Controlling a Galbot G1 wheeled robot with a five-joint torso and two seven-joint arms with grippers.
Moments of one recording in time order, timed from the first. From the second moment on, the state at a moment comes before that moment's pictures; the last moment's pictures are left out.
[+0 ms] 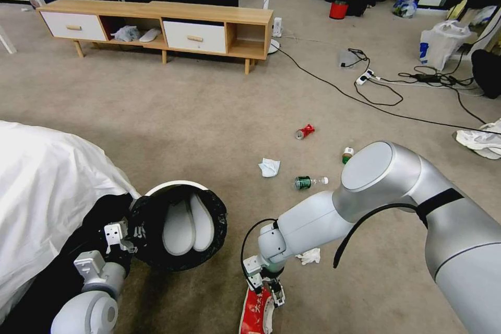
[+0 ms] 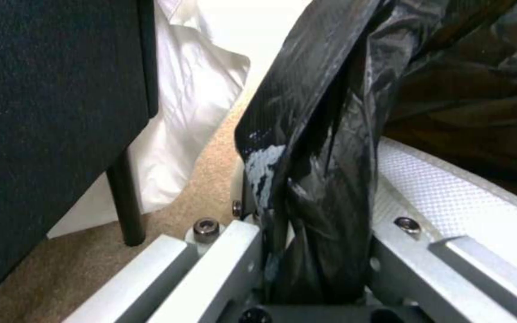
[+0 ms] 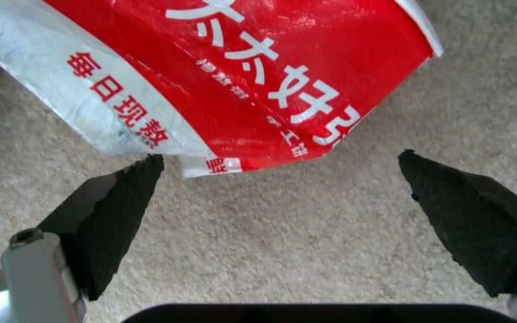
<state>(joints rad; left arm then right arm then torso) 1.52 -1.36 -0.76 -1.96 -0.44 0.28 0.07 -2.85 -1.53 1.05 1.27 0.95 -0.34 -0.45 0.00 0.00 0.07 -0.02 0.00</state>
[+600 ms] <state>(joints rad) 1.52 -1.36 -0.77 -1.96 -0.45 0.28 0.07 -2.86 -1.56 1.05 1.26 0.95 -0.33 -0.45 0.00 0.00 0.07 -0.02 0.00</state>
